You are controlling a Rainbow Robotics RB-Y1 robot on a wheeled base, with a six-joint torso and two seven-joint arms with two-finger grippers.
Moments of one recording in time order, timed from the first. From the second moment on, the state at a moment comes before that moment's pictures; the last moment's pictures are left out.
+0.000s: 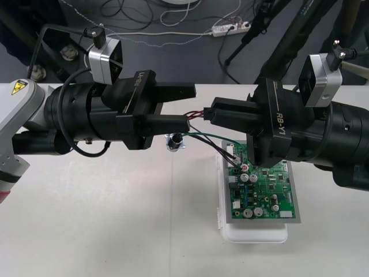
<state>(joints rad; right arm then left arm) -0.19 -0.48 0.06 -2.06 1.00 -1.10 -0.32 -0.47 0.64 -0.35 -1.75 -0.68 -1.12 0.19</state>
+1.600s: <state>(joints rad) -0.19 -0.48 0.06 -2.06 1.00 -1.09 -0.32 -0.47 0.64 -0.35 -1.75 -0.68 -1.12 0.19</state>
